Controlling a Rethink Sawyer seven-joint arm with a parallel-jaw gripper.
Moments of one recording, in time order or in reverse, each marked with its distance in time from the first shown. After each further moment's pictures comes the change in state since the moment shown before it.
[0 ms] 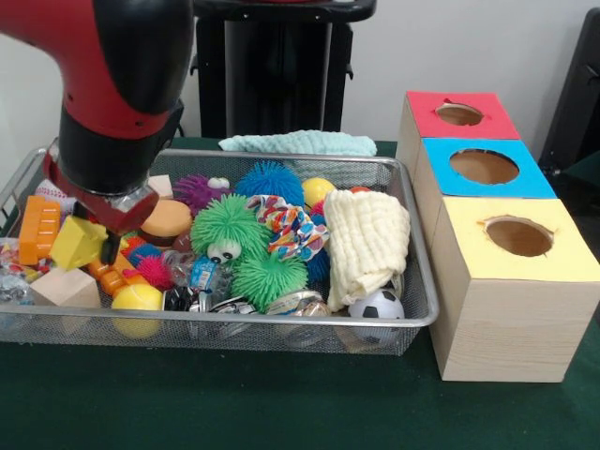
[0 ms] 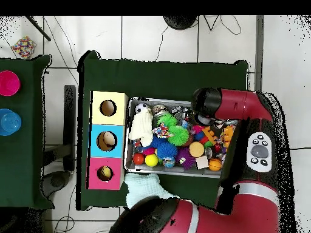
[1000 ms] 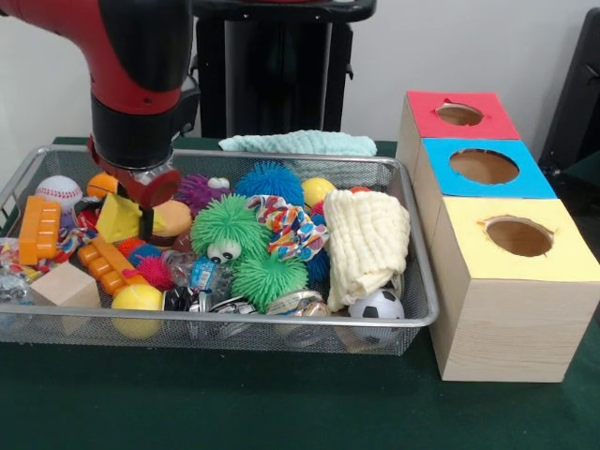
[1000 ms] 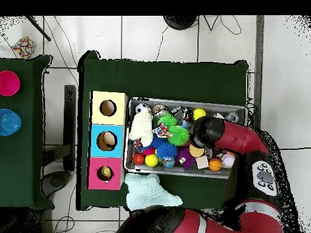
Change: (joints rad) arm -0.025 -0.045 -0.077 0.346 0.233 -0.305 0.031
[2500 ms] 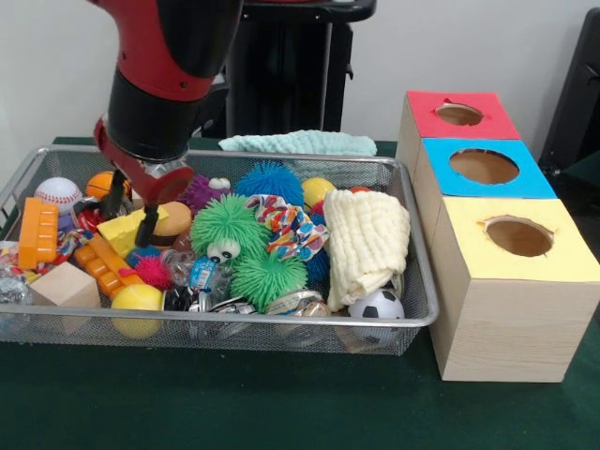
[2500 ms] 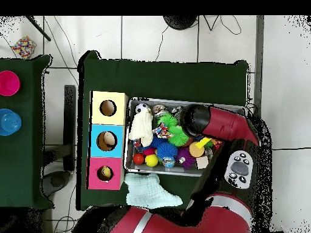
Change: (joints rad) arm 0.174 0.039 -0.183 -0.140 0.086 0.026 0.059
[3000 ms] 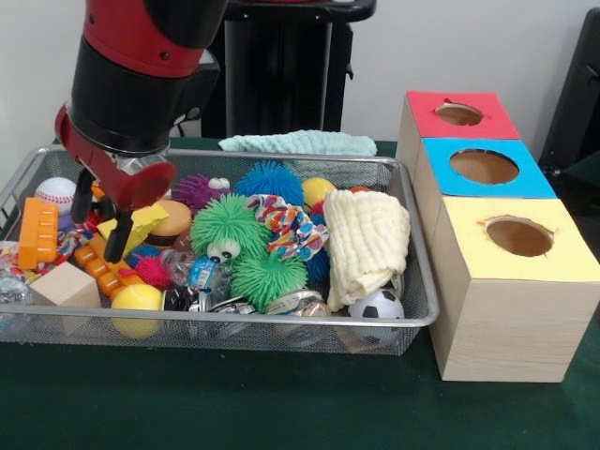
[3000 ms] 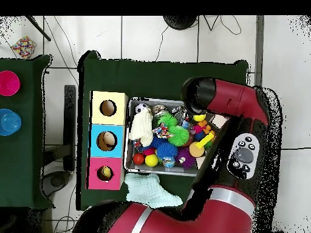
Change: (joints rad) arm 0.001 0.024 -0.002 -0.250 0.000 0.173 0.000
